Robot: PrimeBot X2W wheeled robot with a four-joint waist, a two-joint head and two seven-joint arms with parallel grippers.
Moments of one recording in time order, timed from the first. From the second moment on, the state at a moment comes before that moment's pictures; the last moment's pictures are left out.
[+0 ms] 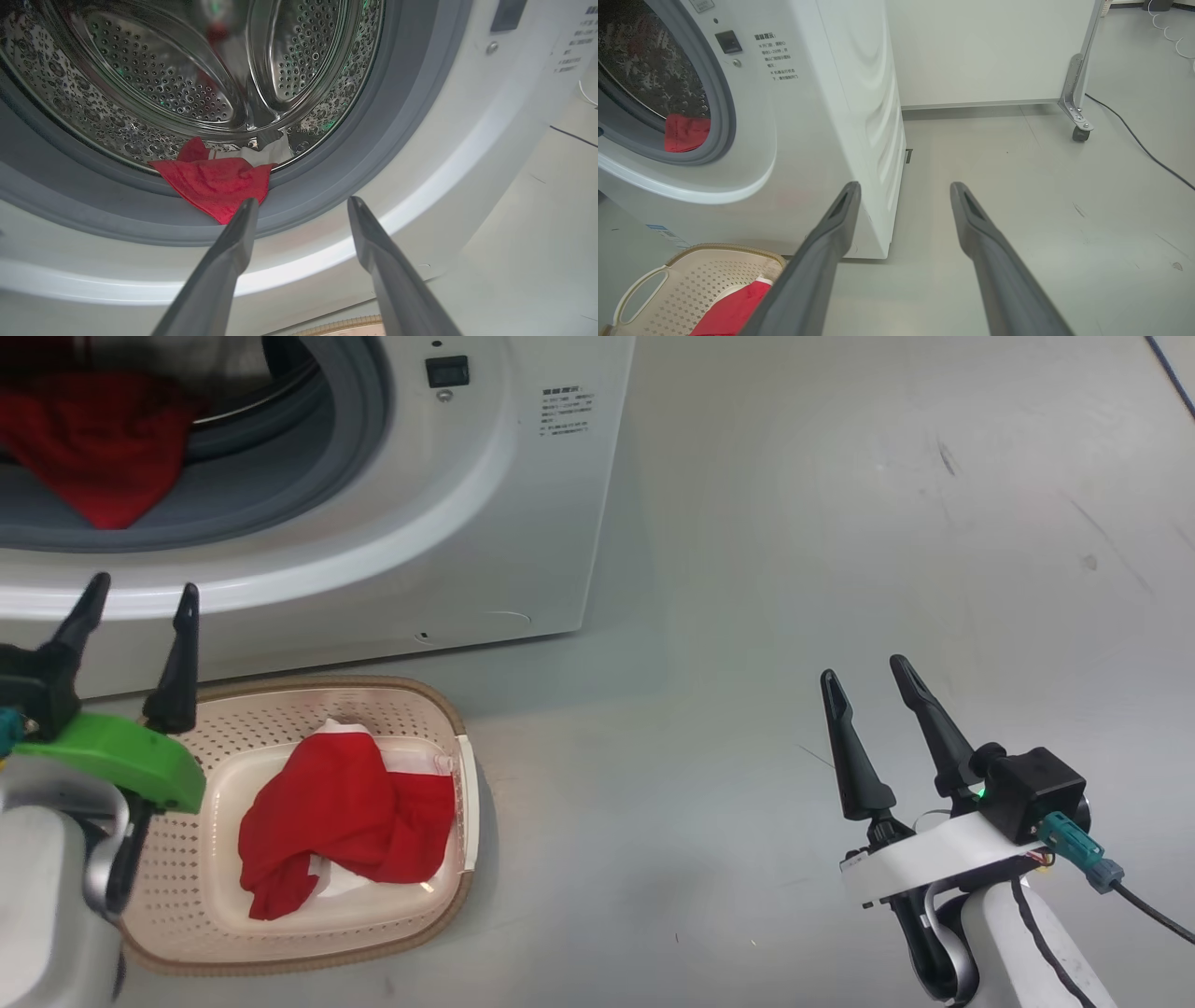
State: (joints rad) left arm -0.38 0.28 -0.10 0.33 -0.33 -0.12 -0.14; right arm -0.11 -0.05 0.21 0.14 0.30 0.12 -0.25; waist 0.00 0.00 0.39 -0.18
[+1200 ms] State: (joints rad) left arm -0.87 0.51 -0.11 0.61 -0.19 -0.08 0.29; right arm -0.21 -0.04 0.30 0.10 0.45 0.10 -0.25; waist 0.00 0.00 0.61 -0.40
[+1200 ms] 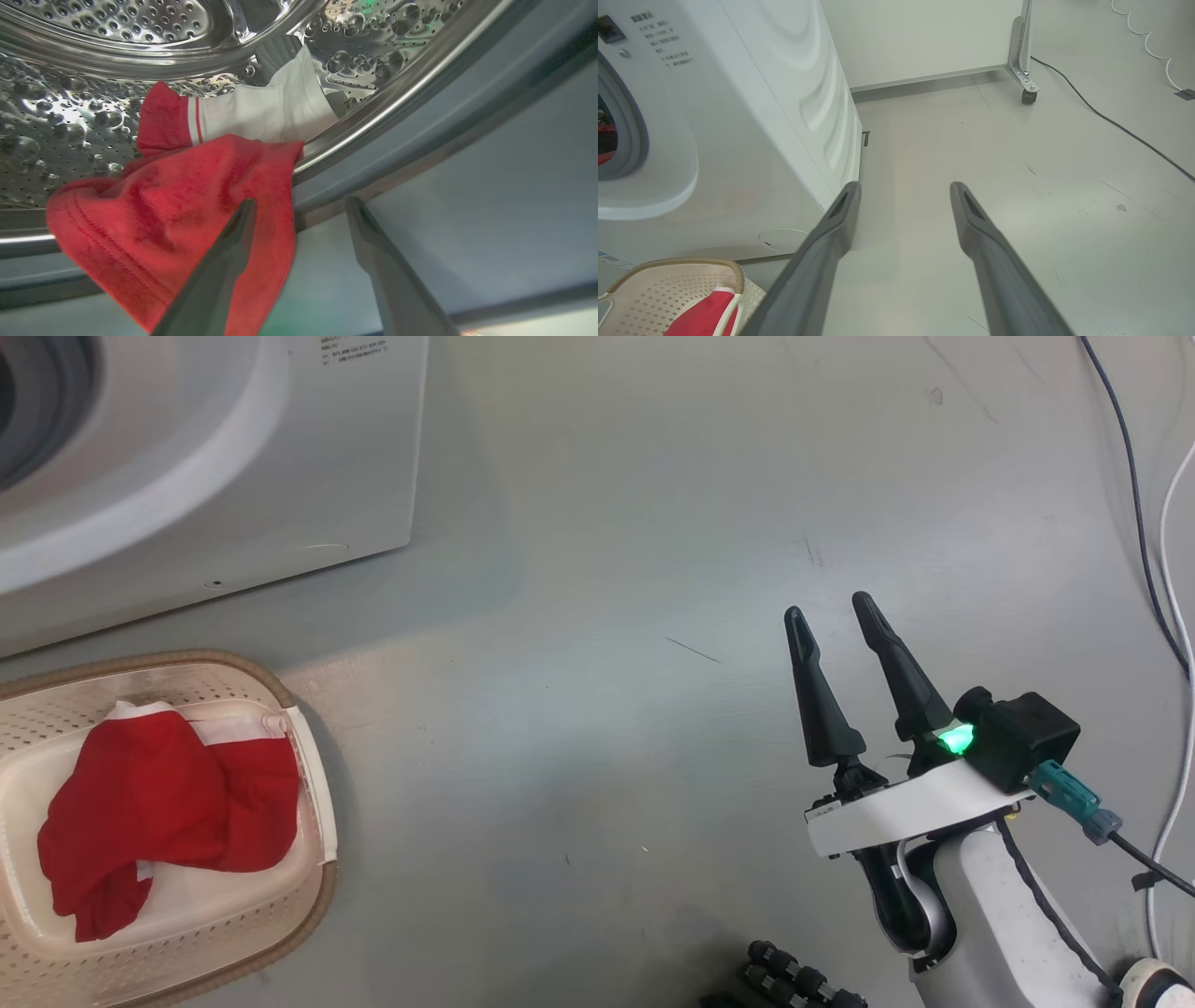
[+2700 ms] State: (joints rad) left arm -1.02 0.47 -0.13 0.81 -0.16 -0.07 0.26; right arm -0.25 -0.04 0.31 0.10 0.44 0.08 -0.25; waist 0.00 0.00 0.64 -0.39
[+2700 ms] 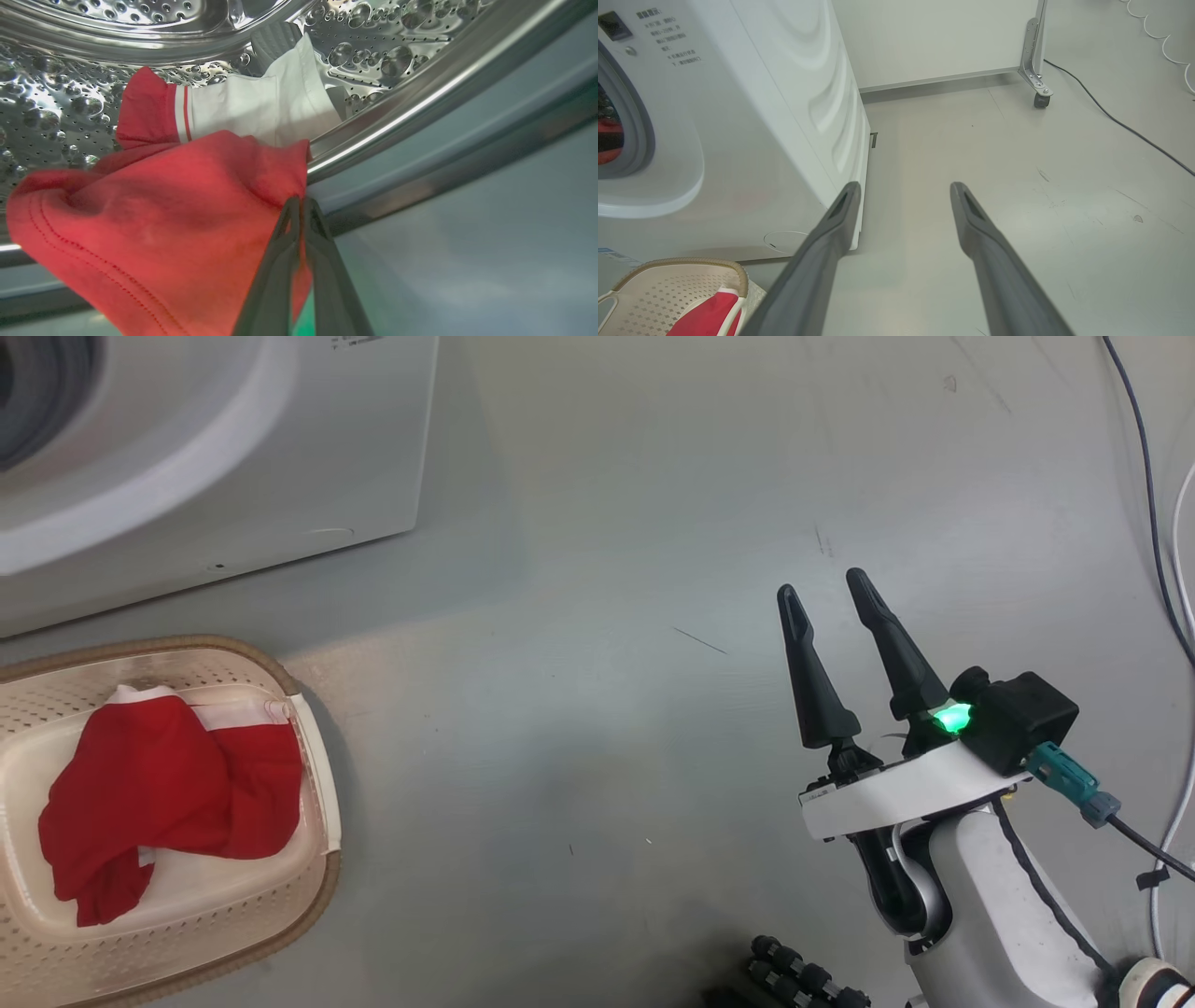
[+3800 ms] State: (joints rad) left arm -0.97 0.35 -0.17 0.93 -0.19 -0.09 -0.01; right arm -0.23 -0.04 0.25 0.16 0.38 0.08 -0.25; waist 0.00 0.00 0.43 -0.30
